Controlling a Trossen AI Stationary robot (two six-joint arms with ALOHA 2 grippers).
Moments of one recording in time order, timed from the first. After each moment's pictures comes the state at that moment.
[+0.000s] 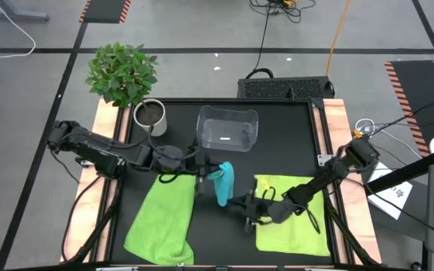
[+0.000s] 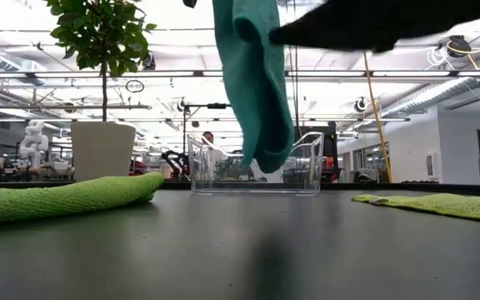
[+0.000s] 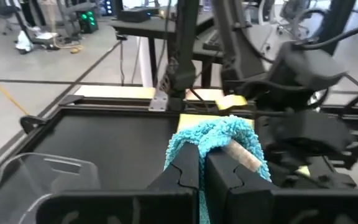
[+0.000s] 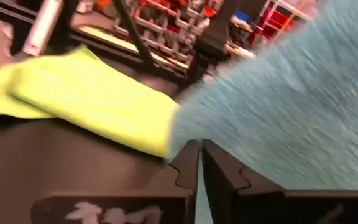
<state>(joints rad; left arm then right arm) -0.22 1.42 1.10 0.08 -0.26 -0.06 0.60 1.74 0.74 0.77 0.76 -0.23</state>
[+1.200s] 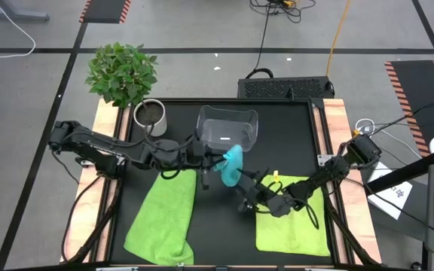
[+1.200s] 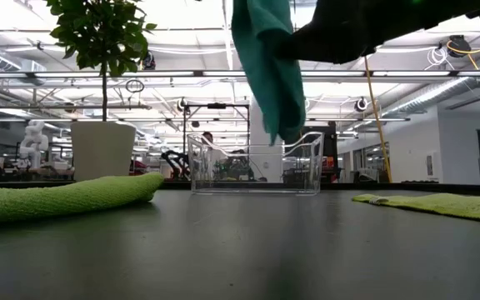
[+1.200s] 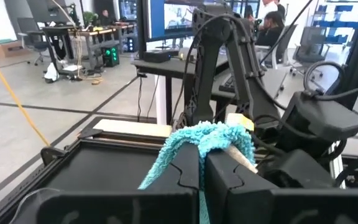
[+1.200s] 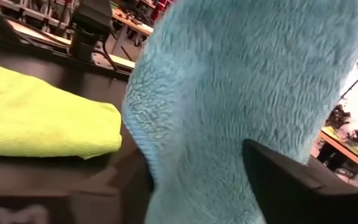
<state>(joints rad) -0.19 1.44 1.11 0.28 -0.32 -0.04 0.55 1.71 0.74 0.78 1.16 -0.31</state>
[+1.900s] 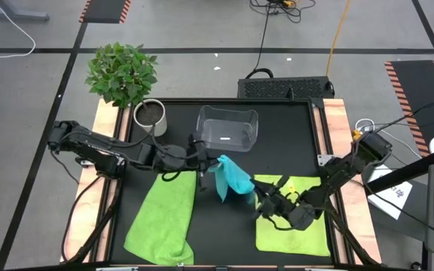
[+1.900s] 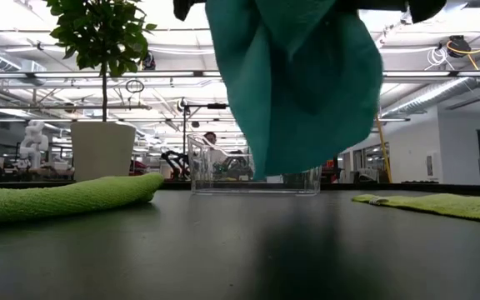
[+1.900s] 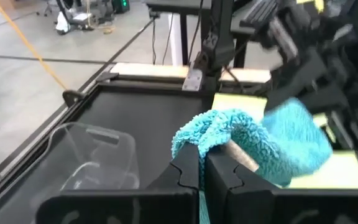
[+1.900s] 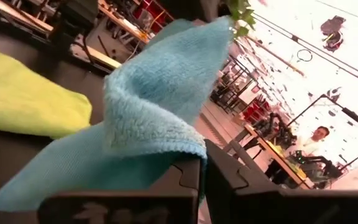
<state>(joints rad) -0.20 1.42 1.11 -0.03 -0.38 -0.09 0.72 1.57 0.73 0.72 1.42 -0.56</state>
